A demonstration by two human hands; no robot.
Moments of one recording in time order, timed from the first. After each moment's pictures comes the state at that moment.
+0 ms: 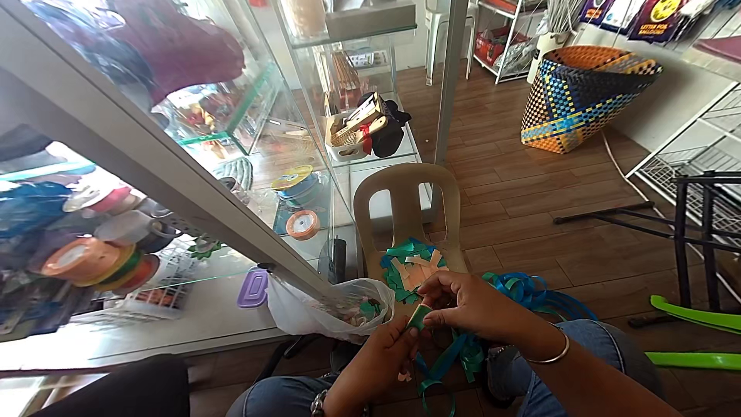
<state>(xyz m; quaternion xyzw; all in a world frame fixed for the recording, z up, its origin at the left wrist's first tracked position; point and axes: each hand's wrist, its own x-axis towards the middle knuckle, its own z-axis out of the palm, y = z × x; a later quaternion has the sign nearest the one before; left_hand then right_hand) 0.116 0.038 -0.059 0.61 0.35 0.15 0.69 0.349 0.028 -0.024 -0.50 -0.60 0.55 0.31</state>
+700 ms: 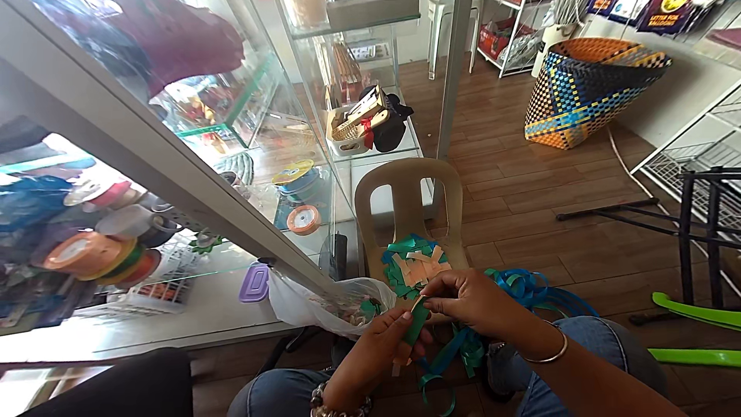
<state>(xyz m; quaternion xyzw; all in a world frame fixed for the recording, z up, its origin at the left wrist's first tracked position) 0.117 0.037 -0.055 0.50 0.34 0.21 0.77 0.342 0.025 -0.027 -0.52 -0.58 0.51 0.35</state>
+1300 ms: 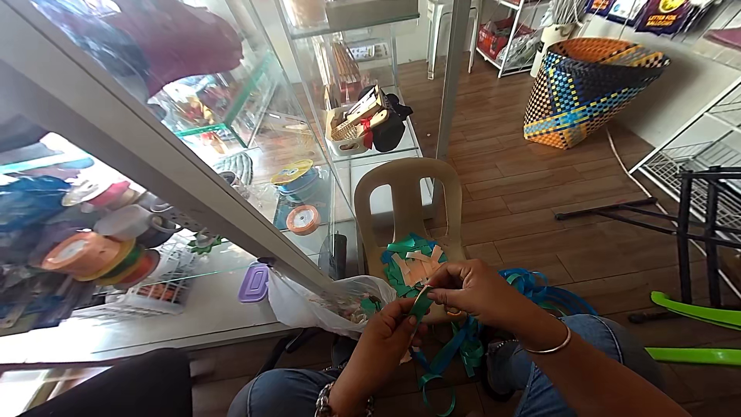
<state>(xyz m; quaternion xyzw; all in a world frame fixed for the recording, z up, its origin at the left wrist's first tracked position) 0.125 0.034 -0.055 0.62 0.38 0.27 0.63 0.350 0.032 -0.025 -0.53 -0.57 0.51 0.37</state>
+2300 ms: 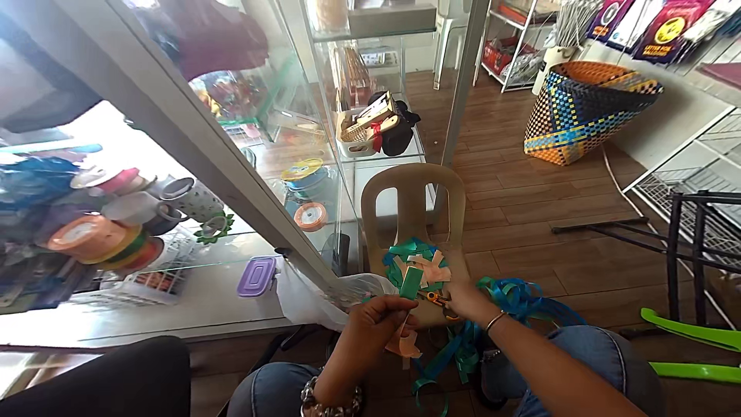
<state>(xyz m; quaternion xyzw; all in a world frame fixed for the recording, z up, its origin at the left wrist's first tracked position) 0.105 0.038 -0.035 0.59 0.39 0.34 0.63 0.356 0.078 -0.152 -0.71 -0.60 0.36 -0.07</state>
